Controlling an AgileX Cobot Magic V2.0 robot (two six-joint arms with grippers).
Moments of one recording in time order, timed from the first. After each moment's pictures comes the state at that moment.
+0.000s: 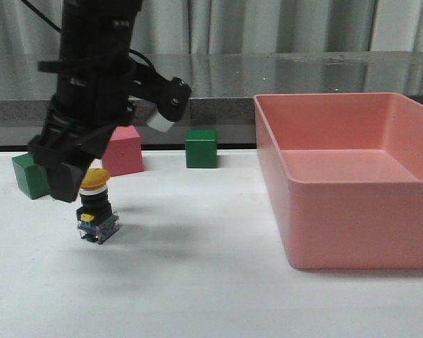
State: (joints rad) left arm -0.63 1.97 -1.53 0.45 1.20 0.83; right arm -0.01 0.34 -0.34 0.50 0.18 -0.65
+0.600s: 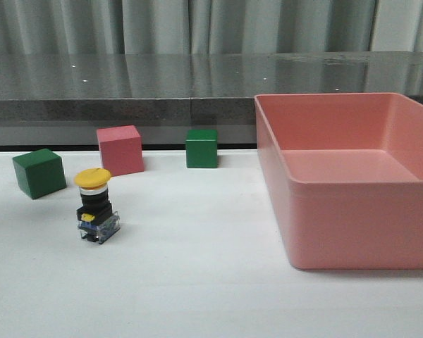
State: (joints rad) left arm -0.13 1.66 -1.53 0.18 1.18 0.56; right arm -0.01 0.34 -0.34 0.50 0.18 -0.65
